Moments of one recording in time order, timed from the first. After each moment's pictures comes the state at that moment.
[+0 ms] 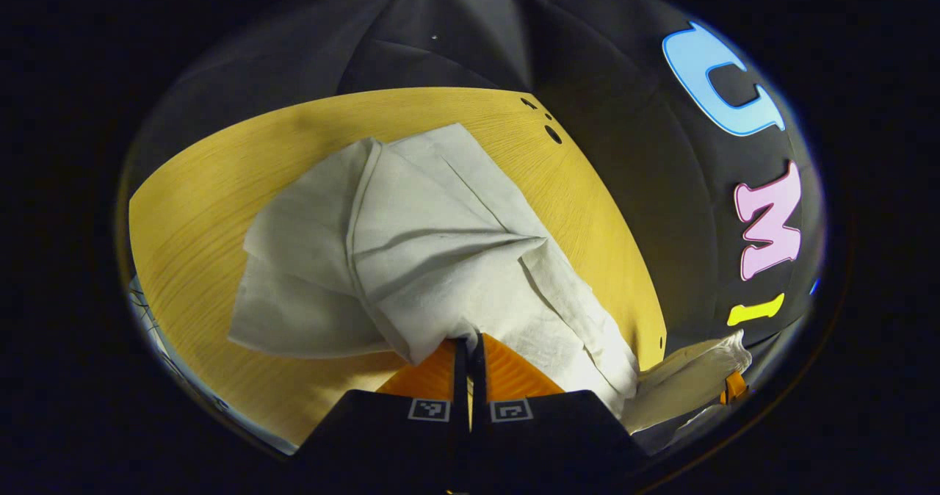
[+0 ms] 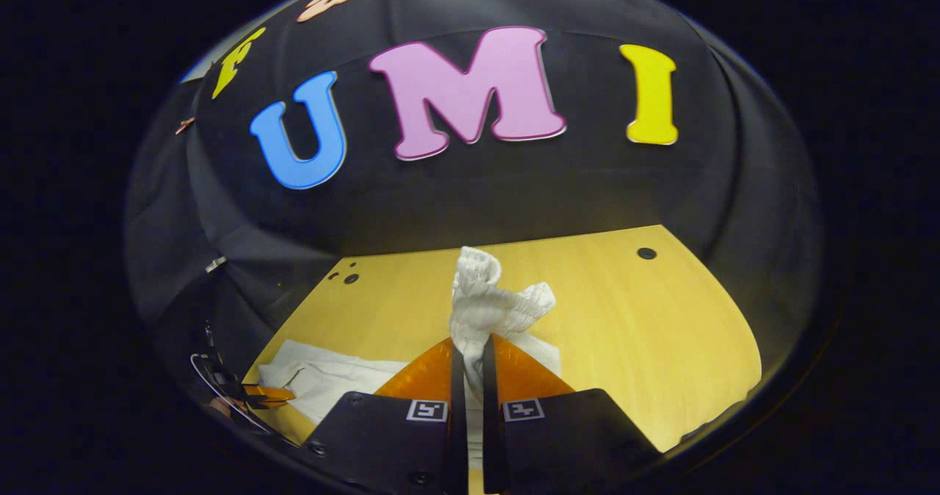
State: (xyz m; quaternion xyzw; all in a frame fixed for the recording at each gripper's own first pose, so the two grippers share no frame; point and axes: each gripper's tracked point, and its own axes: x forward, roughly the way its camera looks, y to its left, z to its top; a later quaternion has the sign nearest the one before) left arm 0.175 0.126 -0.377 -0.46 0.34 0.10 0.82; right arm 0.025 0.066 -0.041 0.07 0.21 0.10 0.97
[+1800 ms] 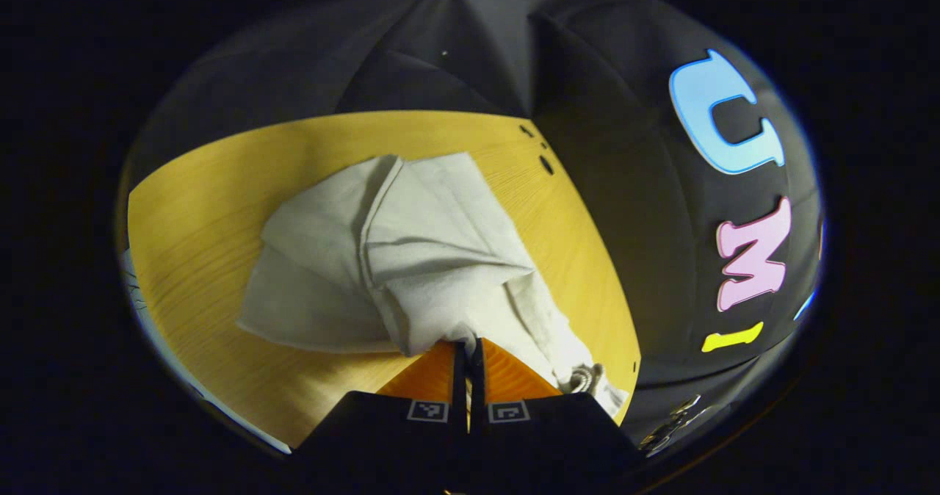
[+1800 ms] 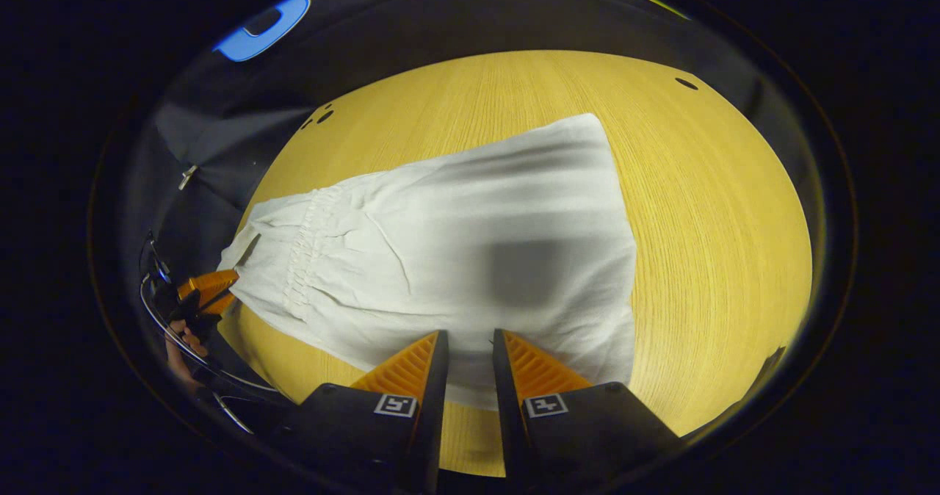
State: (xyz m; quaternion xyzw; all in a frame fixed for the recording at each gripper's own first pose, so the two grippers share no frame) left arm 0.176 0.146 -0.342 -0.50 0.27 0.10 0.82; right arm -0.058 0.086 -0.275 0.07 0.49 0.11 0.86
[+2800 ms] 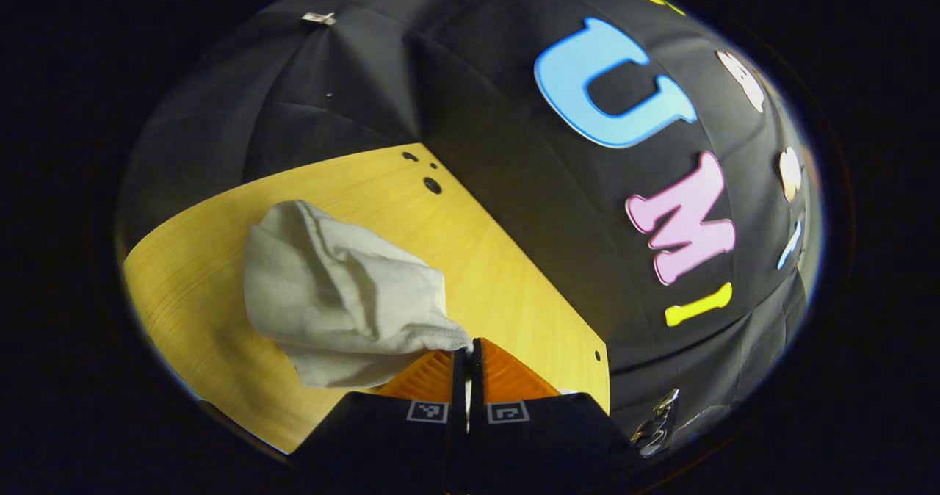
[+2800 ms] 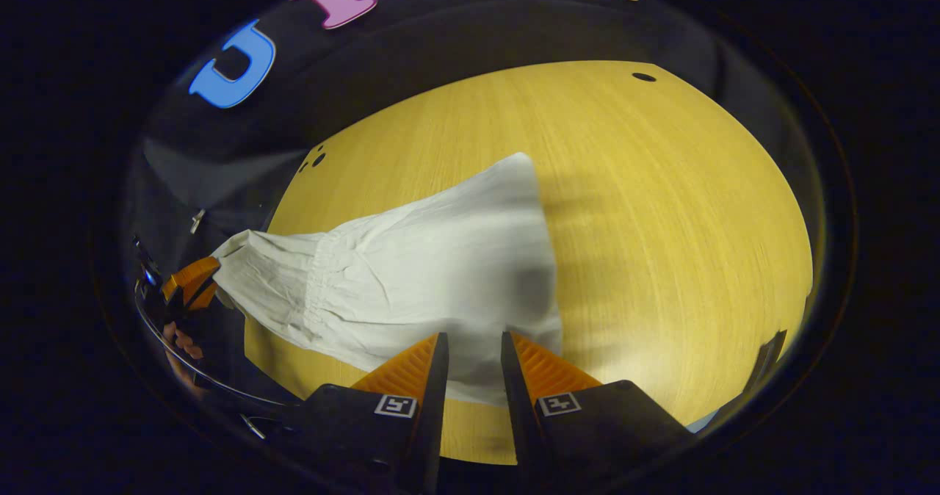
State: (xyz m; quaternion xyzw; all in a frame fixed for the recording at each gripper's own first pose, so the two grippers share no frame) left arm 0.212 0.059 -0.218 -0.42 0.22 0.00 0.88; right arm -0.060 0.023 -0.230 0.16 0.46 0.07 0.87
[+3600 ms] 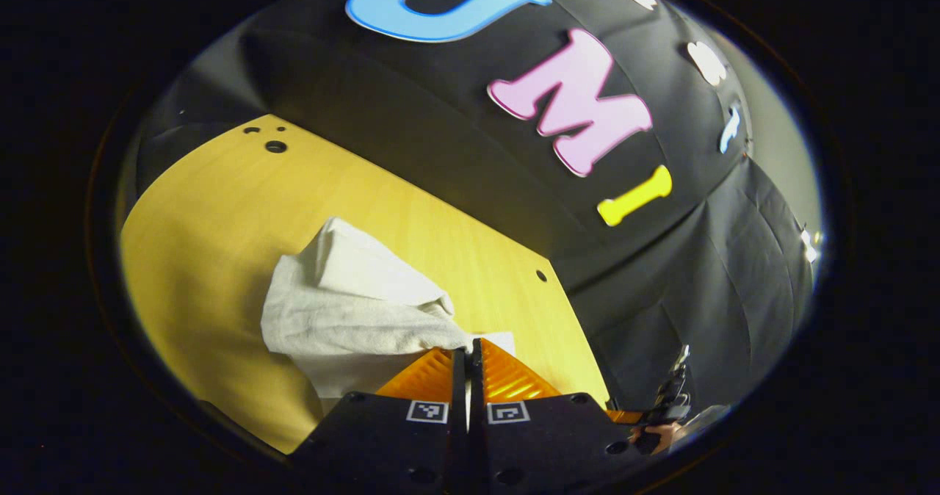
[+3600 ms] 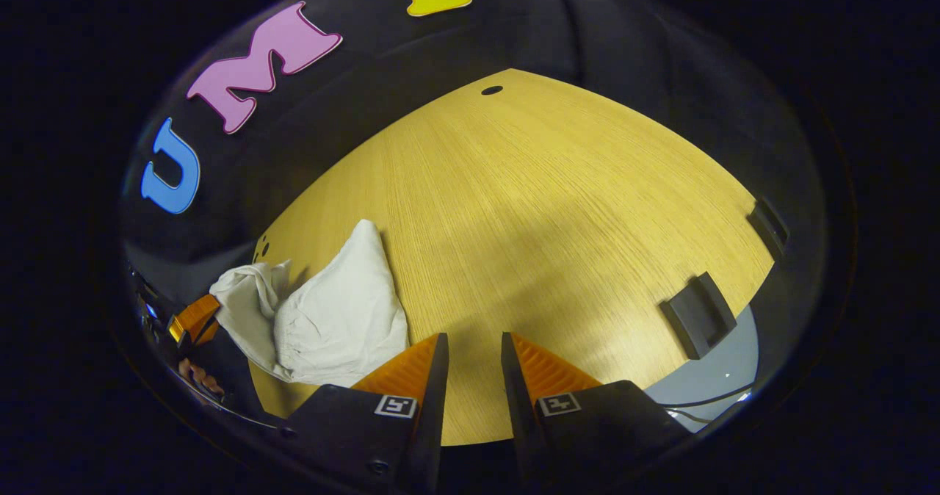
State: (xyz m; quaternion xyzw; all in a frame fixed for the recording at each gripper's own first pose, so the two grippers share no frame) left arm 0.230 -0.131 -0.194 -0.28 0.28 -0.20 0.90; right arm -0.113 -0.112 -0.214 0.26 0.40 -0.07 0.88
